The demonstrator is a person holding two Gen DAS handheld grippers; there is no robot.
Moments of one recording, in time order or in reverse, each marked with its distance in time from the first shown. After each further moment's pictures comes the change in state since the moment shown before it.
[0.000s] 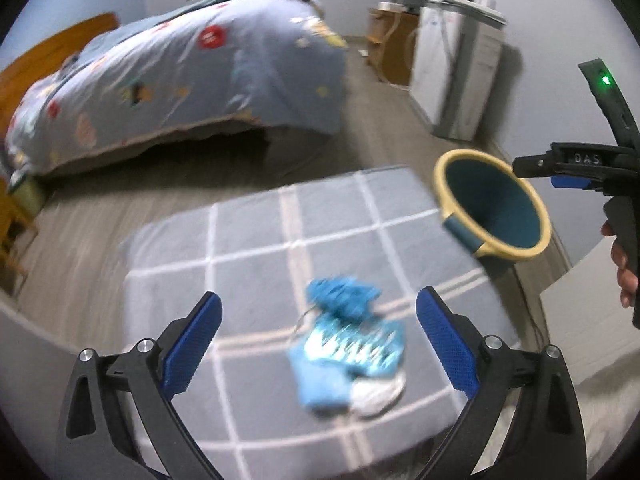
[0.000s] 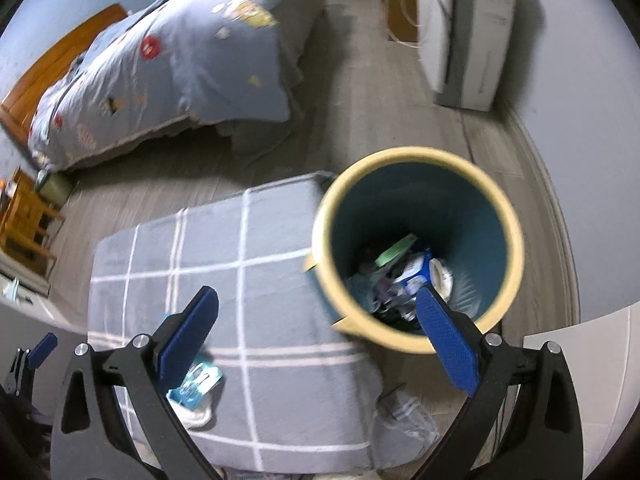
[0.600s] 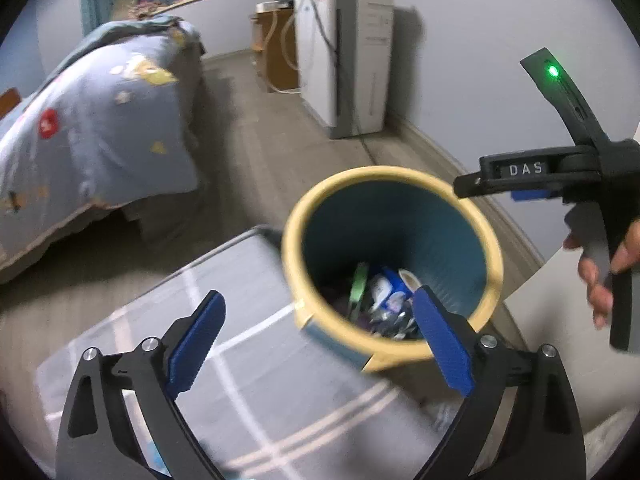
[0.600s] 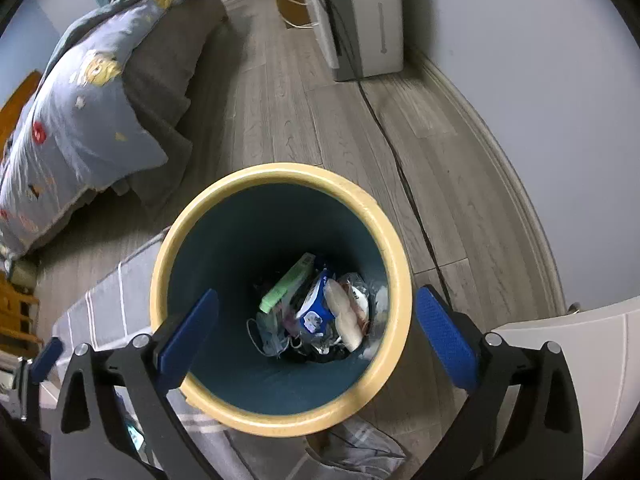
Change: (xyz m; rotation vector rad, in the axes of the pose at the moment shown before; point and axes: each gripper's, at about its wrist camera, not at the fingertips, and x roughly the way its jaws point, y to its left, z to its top) left arm 0.110 -0.188 0.098 0.298 -0.042 -0.208; right arm 0.048 -0.178 0.035 0.274 0.011 -0.111
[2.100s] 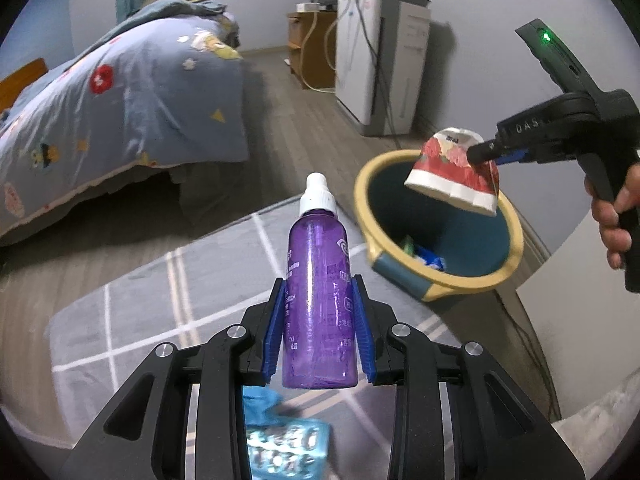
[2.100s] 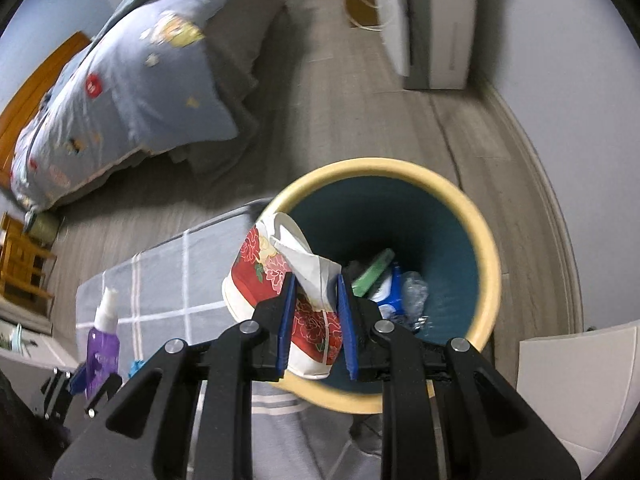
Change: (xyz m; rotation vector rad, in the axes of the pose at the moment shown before) left arm -0.040 0.060 -0.062 -0.079 -0.019 0.009; right arm -0.017 0.075 -0.010 -0.121 0.006 0.090
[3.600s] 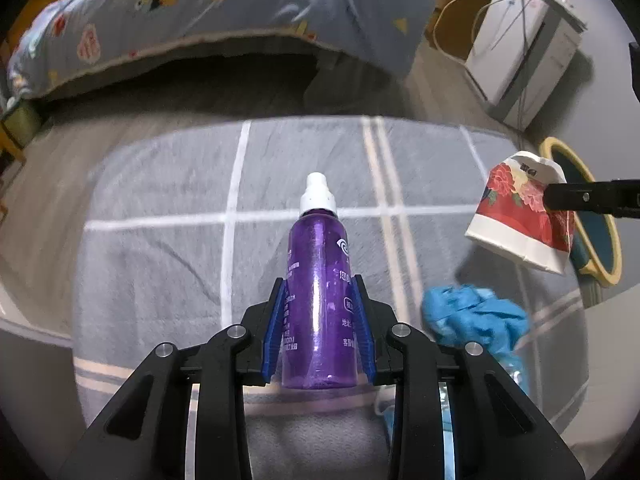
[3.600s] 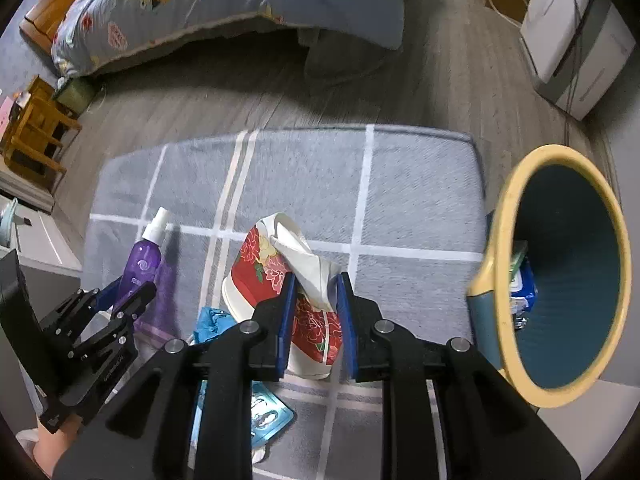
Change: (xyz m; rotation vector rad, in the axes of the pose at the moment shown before) left arm 0.021 0.174 -0.100 -0.376 0.191 0.166; right arm 0.085 0.211 -0.065 -0.365 0.227 0.069
